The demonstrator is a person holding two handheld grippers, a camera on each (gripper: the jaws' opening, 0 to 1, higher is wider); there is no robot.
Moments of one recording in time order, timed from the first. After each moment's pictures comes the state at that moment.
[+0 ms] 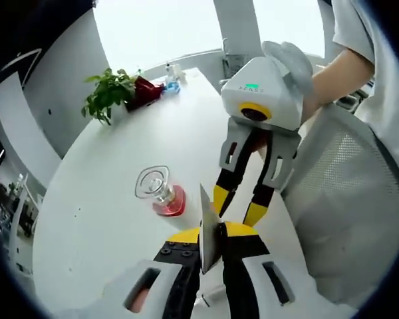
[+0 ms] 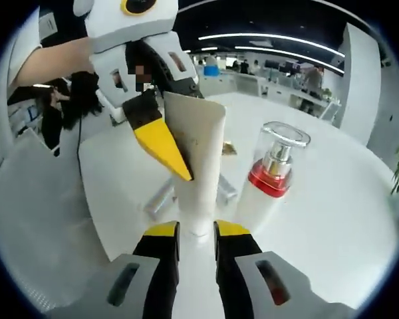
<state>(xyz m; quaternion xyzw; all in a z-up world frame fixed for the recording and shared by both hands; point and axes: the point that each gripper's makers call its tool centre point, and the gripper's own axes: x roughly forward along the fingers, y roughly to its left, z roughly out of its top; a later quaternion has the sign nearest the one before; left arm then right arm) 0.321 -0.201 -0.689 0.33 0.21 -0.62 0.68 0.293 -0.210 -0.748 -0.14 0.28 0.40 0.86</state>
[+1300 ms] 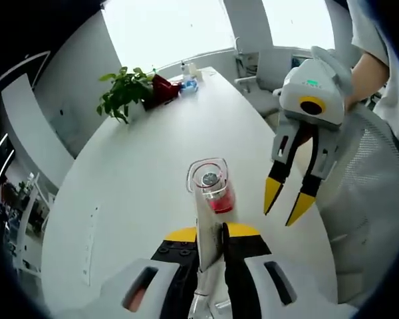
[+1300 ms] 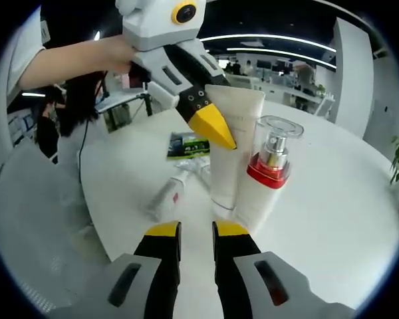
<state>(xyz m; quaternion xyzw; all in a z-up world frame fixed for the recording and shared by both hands) 0.366 -0.202 -0.688 0.34 0.19 -0.59 0.70 0.291 -0.206 -0.749 -0.12 0.28 0.40 0.87</state>
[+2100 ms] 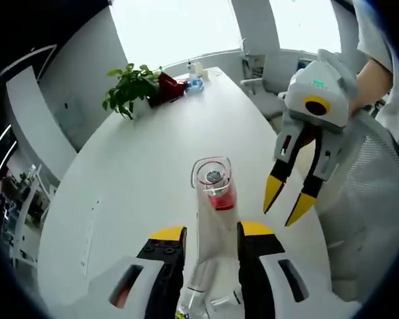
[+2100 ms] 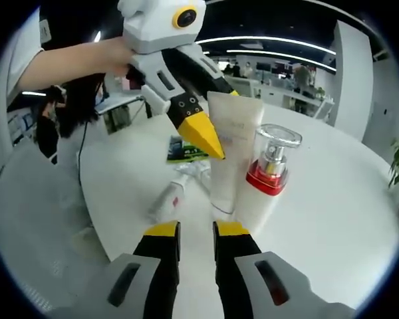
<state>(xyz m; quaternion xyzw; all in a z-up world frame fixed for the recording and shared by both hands) 0.373 -0.187 -0.685 0.32 0.21 -0.57 0.72 0.291 -0.205 -0.737 -0.12 0.27 0.39 0.87</state>
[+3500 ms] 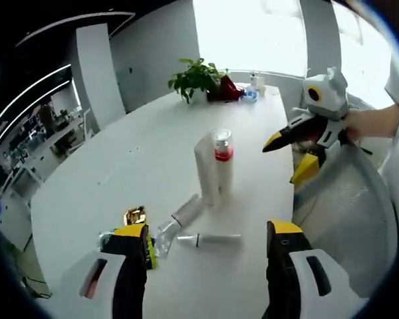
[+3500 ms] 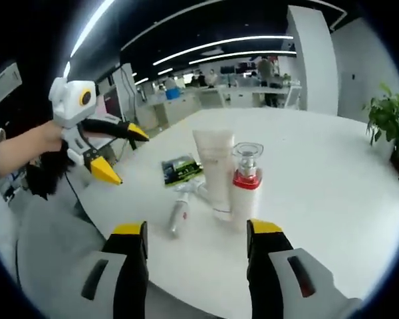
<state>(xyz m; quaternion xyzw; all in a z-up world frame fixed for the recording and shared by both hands) 0.294 -0.064 -0.666 0.18 0.27 -0.42 0.85 0.260 -0.222 -0.691 -0.01 0.27 0.31 0.91</state>
